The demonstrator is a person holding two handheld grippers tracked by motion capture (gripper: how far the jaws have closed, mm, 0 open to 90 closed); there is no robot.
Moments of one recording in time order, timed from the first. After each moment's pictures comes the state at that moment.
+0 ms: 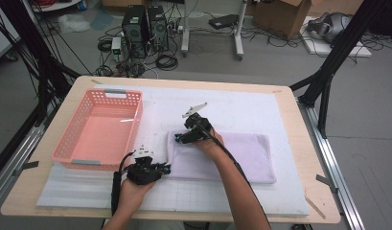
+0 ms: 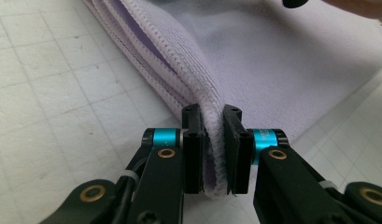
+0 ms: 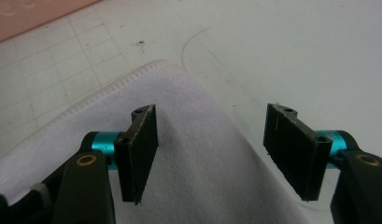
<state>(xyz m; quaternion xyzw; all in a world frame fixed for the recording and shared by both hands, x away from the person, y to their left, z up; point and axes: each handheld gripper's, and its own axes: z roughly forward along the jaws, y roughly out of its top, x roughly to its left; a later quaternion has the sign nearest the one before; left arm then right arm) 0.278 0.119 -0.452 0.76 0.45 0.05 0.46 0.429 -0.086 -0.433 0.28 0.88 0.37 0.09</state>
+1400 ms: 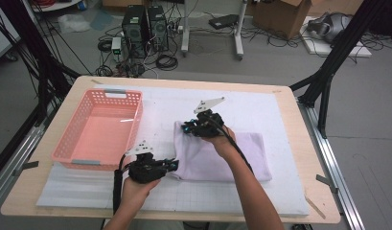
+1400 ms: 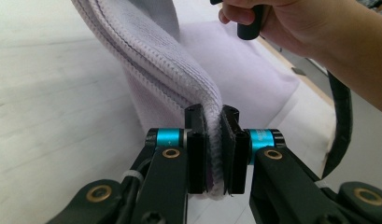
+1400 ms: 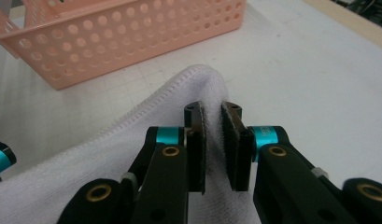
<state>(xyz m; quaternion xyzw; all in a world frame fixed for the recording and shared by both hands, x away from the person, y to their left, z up) 0.271 0.100 -0.414 0.73 0.40 0.00 0.55 0.404 -0.125 -0.378 0.22 0.86 0.45 0.08</state>
